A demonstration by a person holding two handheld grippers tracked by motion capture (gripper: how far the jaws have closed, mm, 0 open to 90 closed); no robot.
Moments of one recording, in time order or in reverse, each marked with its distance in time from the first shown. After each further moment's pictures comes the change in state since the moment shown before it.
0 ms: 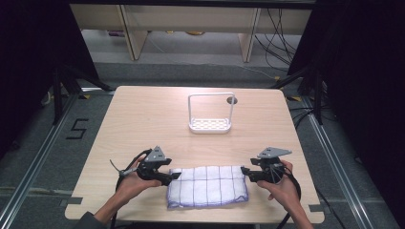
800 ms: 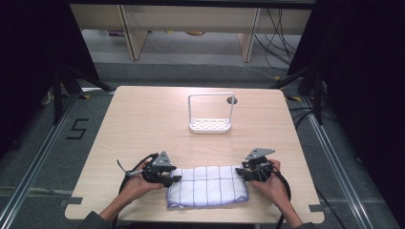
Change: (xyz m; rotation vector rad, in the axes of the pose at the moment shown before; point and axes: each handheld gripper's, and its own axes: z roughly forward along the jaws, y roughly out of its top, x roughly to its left) left arm -0.004 -0.012 0.018 0.073 -0.046 0.082; right arm 0.002 -0.003 0.039 0.078 -0.020 -0.098
